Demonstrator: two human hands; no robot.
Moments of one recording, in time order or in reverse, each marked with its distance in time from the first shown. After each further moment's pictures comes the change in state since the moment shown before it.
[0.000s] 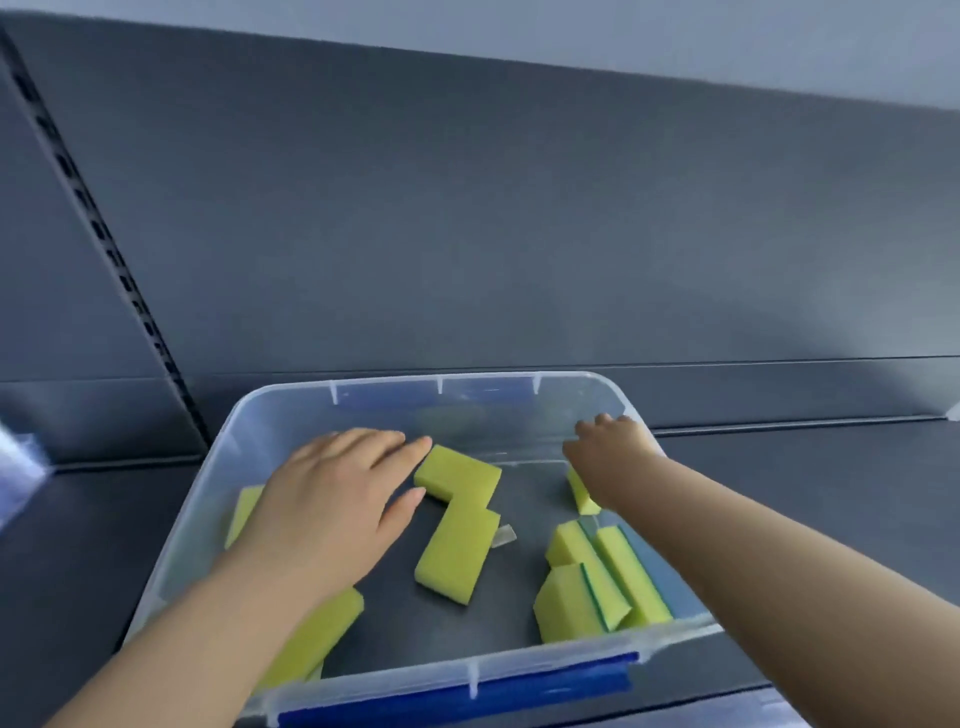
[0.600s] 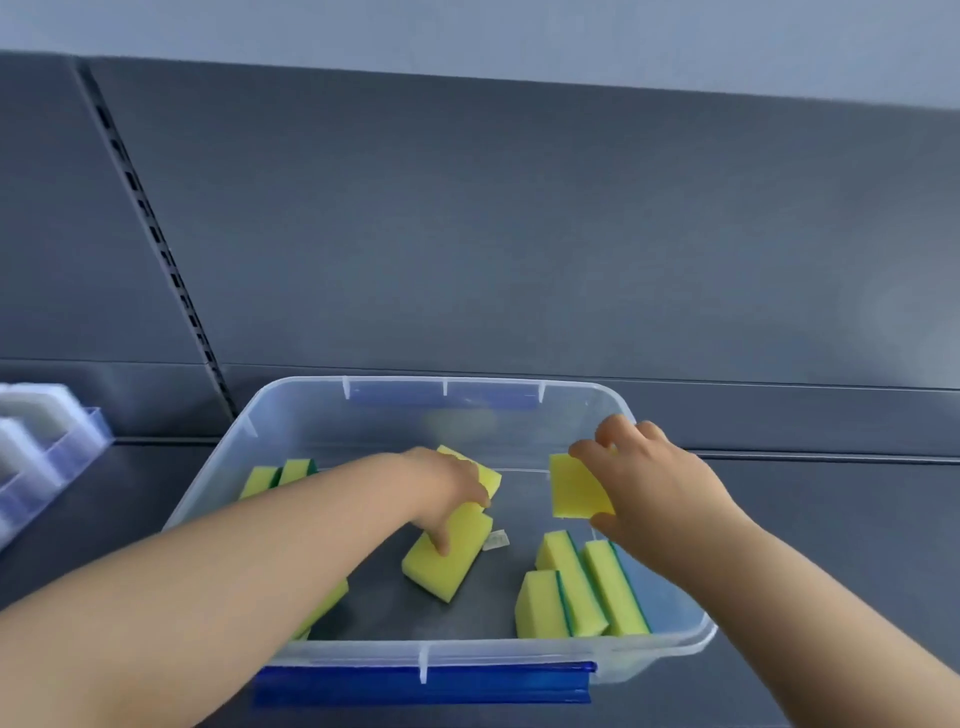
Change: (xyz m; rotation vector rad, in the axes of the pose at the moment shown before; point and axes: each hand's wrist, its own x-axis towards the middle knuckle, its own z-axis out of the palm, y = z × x) left_hand 0.087 0.048 0.065 0.133 -0.993 0.235; right_hand -0.077 0.026 -0.002 0.366 0.367 -0.057
